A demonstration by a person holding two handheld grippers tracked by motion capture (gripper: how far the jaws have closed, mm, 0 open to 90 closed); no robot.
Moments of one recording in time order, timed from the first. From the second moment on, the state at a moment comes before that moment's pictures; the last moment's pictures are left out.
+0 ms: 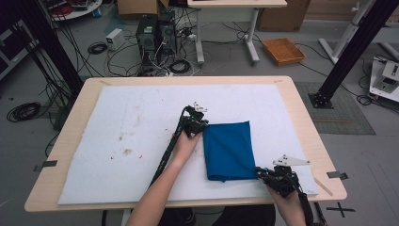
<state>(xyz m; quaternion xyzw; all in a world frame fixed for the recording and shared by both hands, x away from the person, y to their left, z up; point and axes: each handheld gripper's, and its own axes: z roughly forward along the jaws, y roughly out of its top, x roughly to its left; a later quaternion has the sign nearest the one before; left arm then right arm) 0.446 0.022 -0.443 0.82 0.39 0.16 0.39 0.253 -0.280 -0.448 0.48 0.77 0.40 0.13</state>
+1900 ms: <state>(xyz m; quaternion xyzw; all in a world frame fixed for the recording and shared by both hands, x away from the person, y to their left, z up) 0.310 0.221 -0.389 0.73 0.35 0.22 0.55 0.327 -0.311 -0.384 0.47 0.69 0.52 0.20</state>
